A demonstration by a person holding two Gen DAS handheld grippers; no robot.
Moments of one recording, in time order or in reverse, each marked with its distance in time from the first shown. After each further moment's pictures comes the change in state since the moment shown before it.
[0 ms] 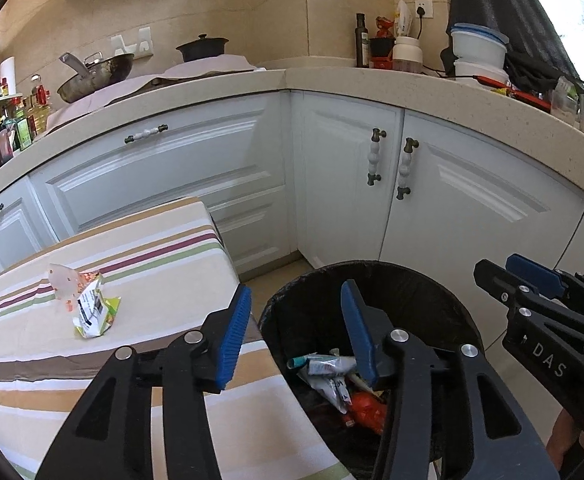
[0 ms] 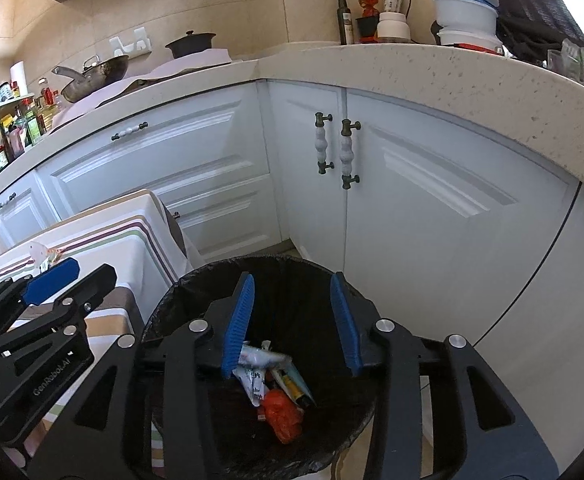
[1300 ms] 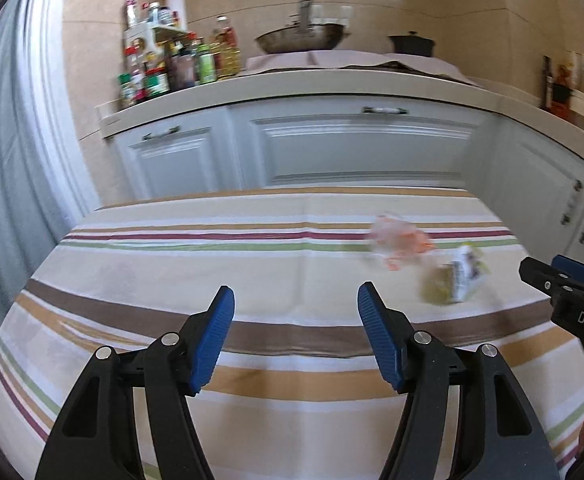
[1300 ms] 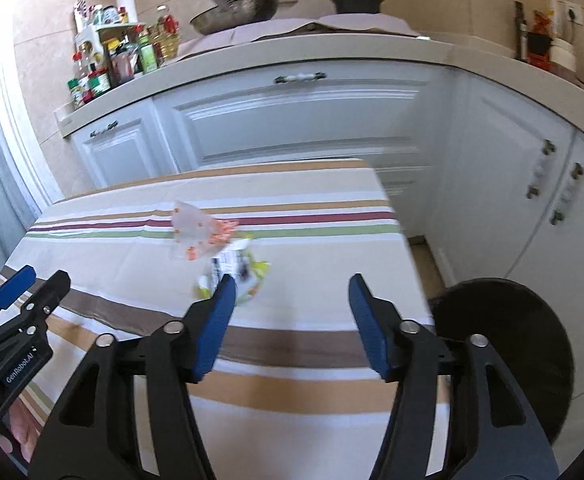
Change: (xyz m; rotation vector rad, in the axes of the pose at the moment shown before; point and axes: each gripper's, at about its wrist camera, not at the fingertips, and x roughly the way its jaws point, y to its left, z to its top) left arm -0.069 0.248 -0.058 -0.285 0.032 0.458; right arm 0.038 0.244 0.000 -0.239 0.123 0.325
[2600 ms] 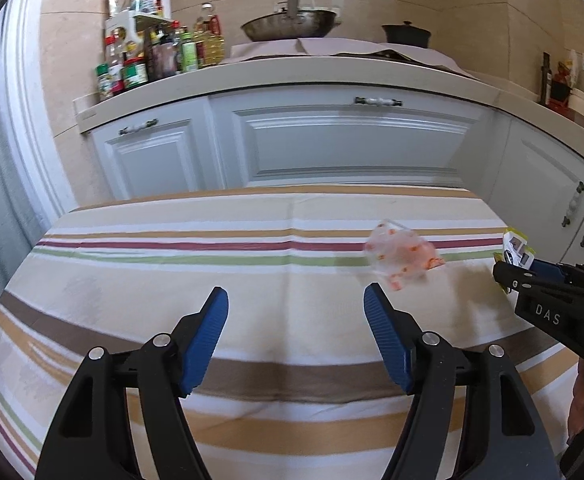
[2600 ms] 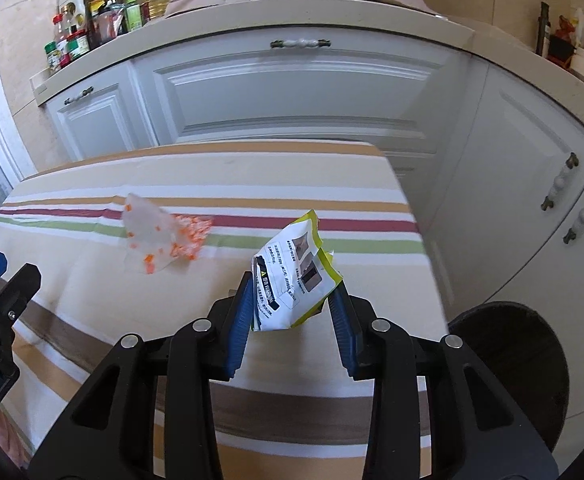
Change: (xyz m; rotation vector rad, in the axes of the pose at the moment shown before) left arm 0.040 -0.013 0.017 0.017 0.032 -0.079; right arm 0.066 0.003 0.025 -0.051 0.107 -0.077
